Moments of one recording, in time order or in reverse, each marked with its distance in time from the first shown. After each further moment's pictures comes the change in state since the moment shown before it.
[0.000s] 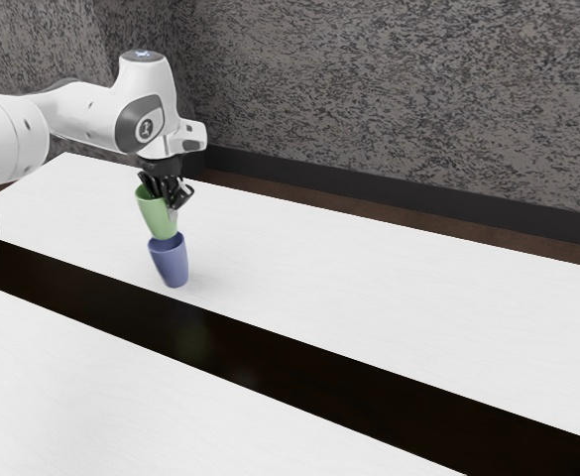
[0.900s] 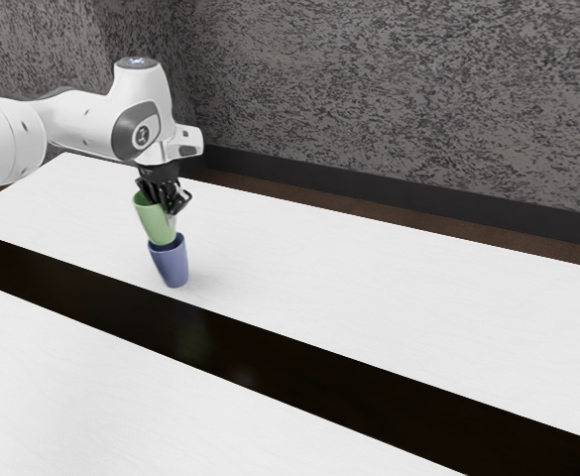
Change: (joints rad) arm 0.000 -0.016 0.019 -0.055 -0.027 0.046 0.001
